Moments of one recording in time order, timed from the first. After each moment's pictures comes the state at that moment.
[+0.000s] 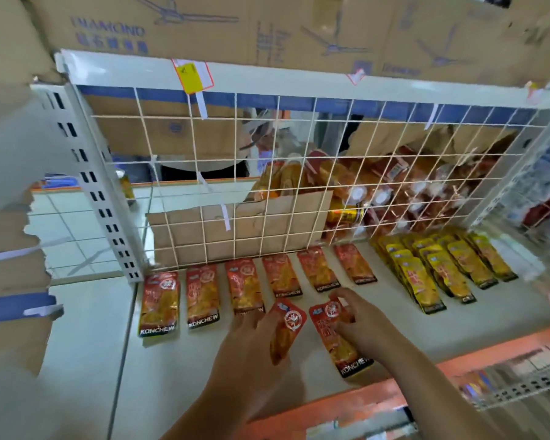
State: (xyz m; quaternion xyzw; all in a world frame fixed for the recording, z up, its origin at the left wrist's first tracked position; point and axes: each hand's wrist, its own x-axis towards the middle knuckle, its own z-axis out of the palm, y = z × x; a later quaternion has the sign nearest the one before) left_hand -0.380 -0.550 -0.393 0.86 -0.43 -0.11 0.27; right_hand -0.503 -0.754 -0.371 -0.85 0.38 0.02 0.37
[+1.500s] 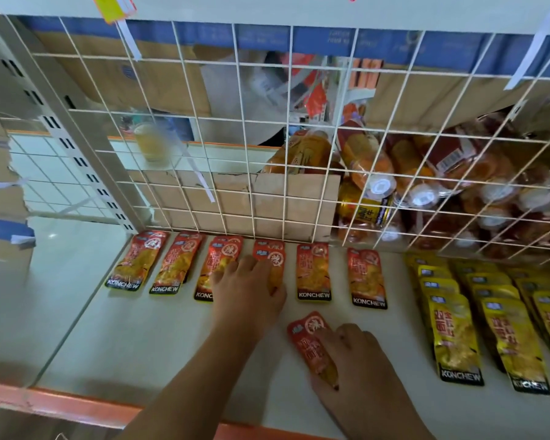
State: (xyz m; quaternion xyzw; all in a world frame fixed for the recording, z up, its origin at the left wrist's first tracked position) left_hand -0.372 -0.695 -0.418 0.97 -0.21 0.06 0.13; right_hand -0.538 -0.833 -0.413 -0.97 0.12 0.07 0.18
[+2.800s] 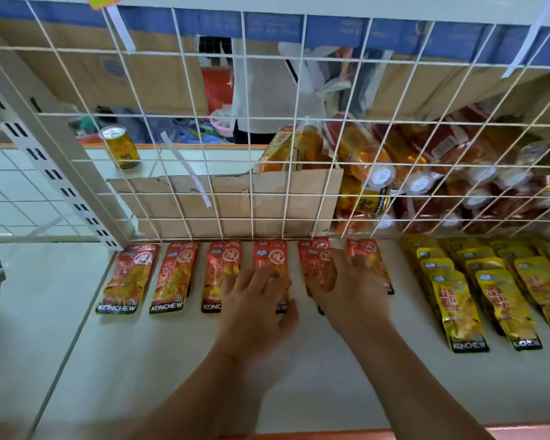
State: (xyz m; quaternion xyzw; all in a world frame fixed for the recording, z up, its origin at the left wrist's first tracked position) left_hand -0.362 -0.666 -0.447 0.85 -0.42 0.21 0.25; right_hand -0.446 -0.822 -0.389 -0.92 0.34 -0.06 0.17
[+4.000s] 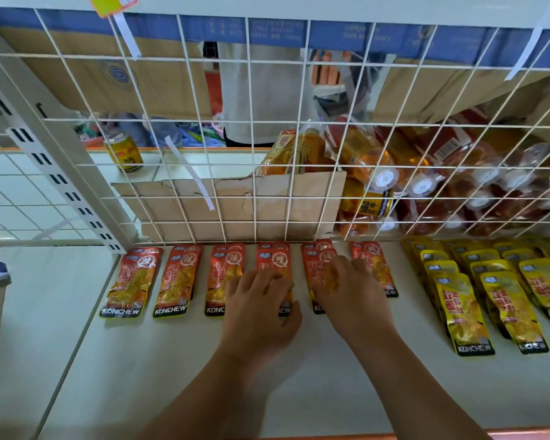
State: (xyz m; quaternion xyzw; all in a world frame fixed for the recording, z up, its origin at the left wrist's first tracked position) left_hand -0.361 -0.665 -0.444 0.87 -0.39 0.14 0.26; right_hand -0.445 -0.825 -0.404 -0.91 0.33 -0.07 0.23
